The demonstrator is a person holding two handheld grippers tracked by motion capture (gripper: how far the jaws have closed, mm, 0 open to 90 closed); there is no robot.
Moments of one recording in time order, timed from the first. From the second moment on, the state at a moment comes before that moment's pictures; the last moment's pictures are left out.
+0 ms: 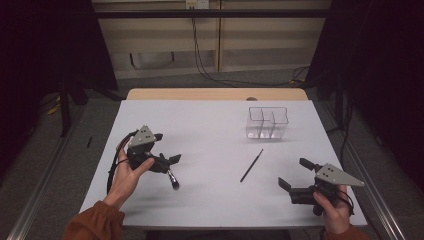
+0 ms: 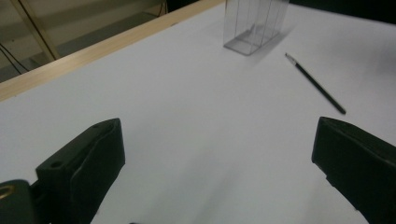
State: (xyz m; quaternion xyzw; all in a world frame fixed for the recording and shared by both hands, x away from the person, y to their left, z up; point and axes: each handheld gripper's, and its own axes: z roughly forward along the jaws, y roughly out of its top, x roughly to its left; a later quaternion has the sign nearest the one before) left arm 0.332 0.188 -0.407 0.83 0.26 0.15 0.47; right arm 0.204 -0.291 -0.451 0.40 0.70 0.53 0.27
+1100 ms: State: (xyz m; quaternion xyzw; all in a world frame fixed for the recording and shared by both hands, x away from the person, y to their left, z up) left arm 0.355 0.182 -0.419 0.94 0.19 0.09 0.28; right arm 0.204 -0.290 -0.452 0.39 0.71 0.52 0.27
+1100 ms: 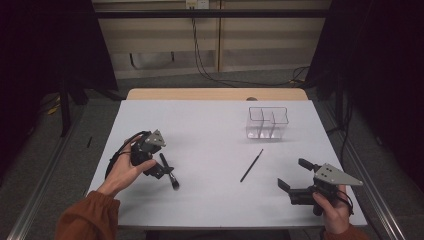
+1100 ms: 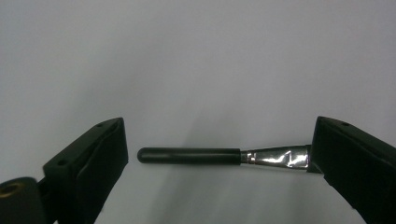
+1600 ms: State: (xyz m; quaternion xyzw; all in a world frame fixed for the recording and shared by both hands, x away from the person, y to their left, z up) left arm 0.373 0.181 -0.422 0.96 0.12 0.07 0.23; right arm 0.204 -0.290 -0.452 0.39 0.71 0.53 0.26
